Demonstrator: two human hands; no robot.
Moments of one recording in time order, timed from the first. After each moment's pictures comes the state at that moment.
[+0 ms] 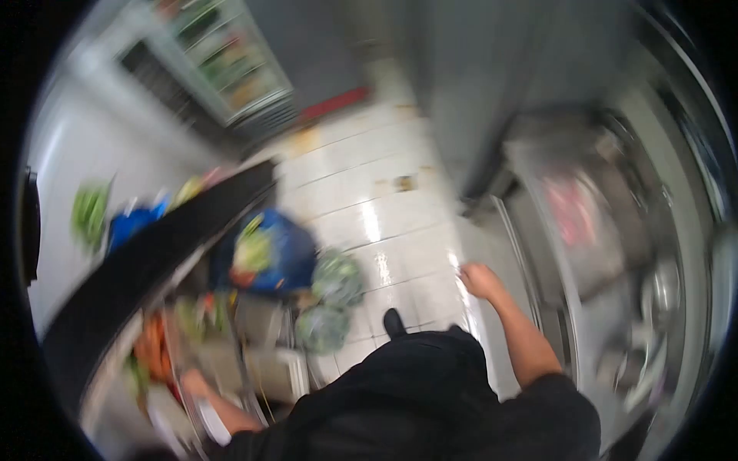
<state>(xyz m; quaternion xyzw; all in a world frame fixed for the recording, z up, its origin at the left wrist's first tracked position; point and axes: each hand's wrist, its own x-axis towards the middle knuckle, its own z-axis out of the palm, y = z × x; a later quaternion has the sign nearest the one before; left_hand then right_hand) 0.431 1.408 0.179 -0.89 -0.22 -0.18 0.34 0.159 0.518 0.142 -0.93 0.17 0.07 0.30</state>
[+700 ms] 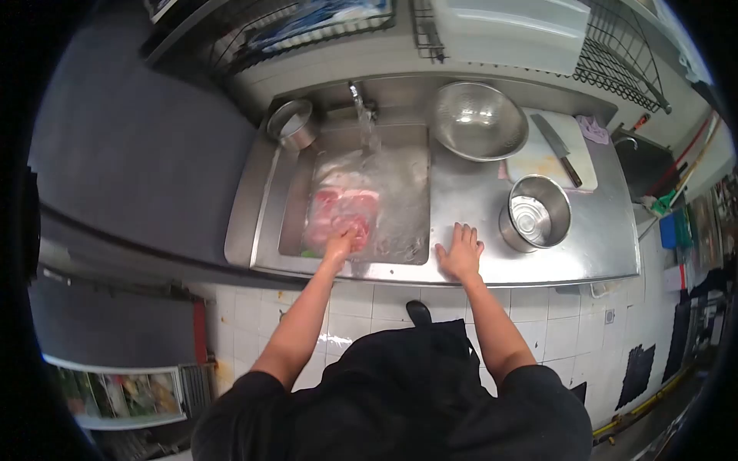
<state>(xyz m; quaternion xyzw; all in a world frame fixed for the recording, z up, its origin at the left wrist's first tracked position) 0.102 0.267 0.155 -0.55 0.44 0.63 -0.32 -0.183 0.415 0.167 -0.53 0.82 -0.18 0.16</state>
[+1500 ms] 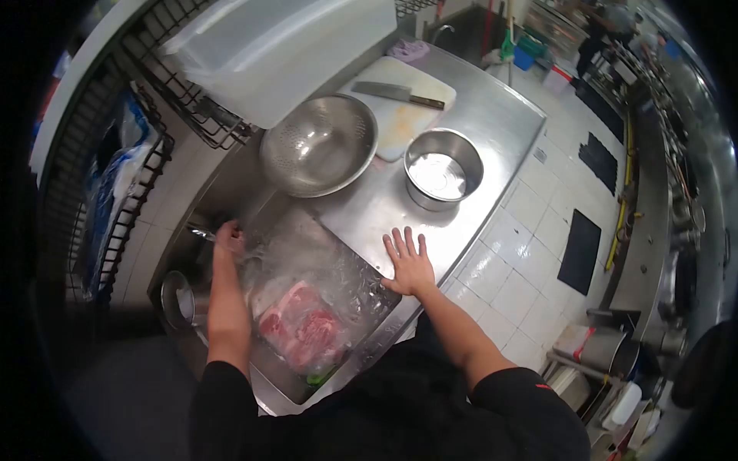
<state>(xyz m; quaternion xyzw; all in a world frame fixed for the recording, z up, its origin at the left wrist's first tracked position) -0.084 -0.229 0.020 -0.50 0.44 0.73 -0.14 -0.140 0.383 0.156 -0.34 0.93 -0.03 0.11</state>
